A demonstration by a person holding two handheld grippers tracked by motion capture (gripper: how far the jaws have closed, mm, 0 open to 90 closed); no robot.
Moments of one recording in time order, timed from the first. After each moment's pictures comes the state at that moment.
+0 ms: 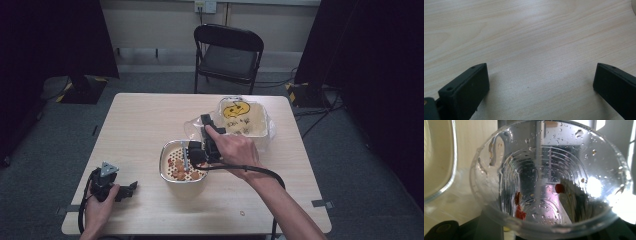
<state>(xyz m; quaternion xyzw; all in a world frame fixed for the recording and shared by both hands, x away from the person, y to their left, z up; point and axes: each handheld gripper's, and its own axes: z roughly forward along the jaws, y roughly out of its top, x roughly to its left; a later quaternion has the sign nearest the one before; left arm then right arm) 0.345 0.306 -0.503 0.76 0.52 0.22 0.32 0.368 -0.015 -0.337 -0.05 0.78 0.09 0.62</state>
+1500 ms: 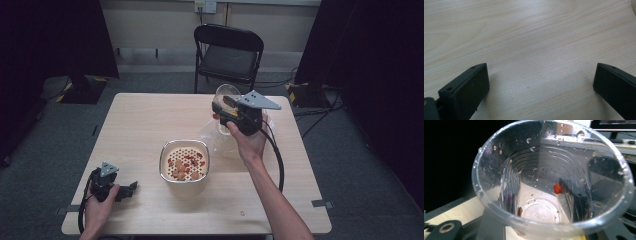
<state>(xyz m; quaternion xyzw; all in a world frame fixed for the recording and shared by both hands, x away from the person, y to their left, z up) 0.345 0.306 -0.503 0.76 0.52 0.22 0.32 0.432 -0.113 -0.296 0.33 0.69 0.58 0.27</state>
